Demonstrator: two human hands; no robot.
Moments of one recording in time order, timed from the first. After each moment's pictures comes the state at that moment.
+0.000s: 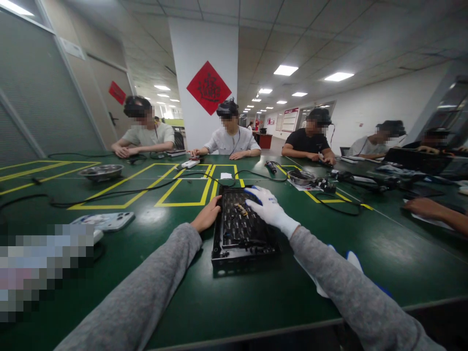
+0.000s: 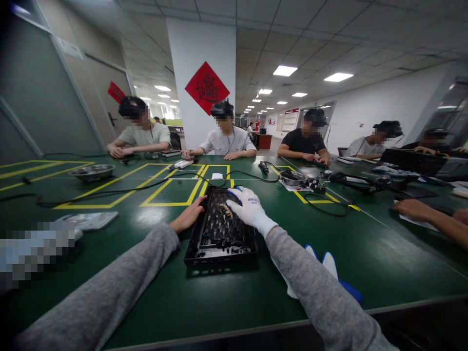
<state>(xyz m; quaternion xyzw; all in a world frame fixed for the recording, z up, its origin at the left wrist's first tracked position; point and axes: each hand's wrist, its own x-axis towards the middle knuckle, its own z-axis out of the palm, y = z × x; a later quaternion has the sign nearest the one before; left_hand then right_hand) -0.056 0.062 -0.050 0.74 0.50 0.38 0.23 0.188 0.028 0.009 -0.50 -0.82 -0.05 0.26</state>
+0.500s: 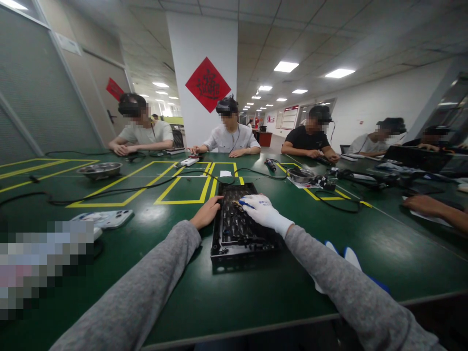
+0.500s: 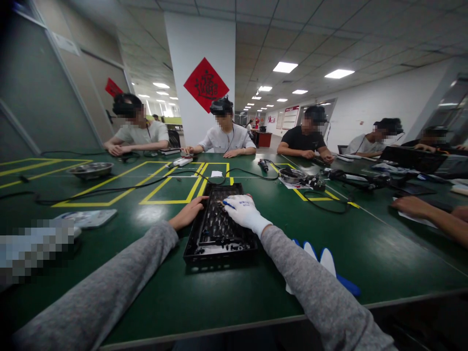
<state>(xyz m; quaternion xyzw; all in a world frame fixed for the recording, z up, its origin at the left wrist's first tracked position) -0.055 0.062 -0.047 0.76 0.51 0.36 0.20 0.177 0.032 -0.009 -0.44 -0.87 -0.03 0.22</state>
